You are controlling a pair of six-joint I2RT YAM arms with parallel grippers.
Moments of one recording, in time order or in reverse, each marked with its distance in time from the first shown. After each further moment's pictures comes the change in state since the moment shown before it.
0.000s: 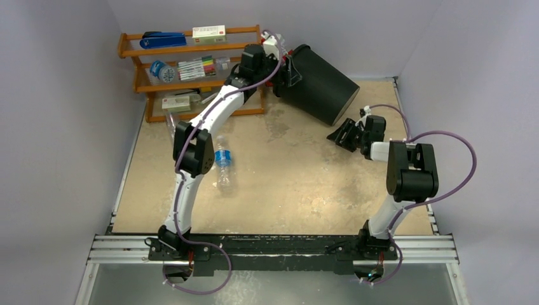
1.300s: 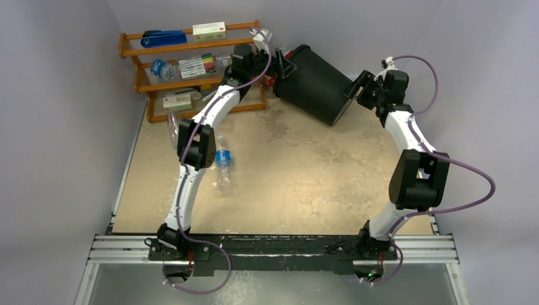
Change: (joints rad) left arm 0.099 0.169 0.127 0.280 0.133 -0.110; right arm -0.028 -0.090 0.502 -0.360 0.106 -0.044
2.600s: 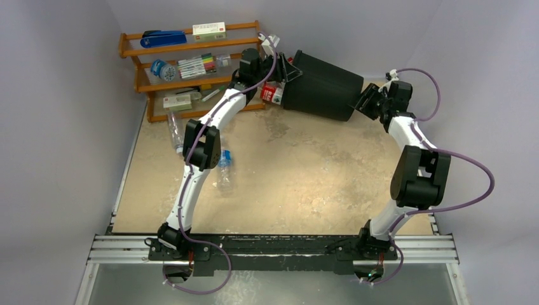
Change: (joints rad) left arm -0.044 0.058 0.028 0.037 0.079 -0.135; right arm -0.070 0.024 -0.082 0.012 -0.035 -0.018
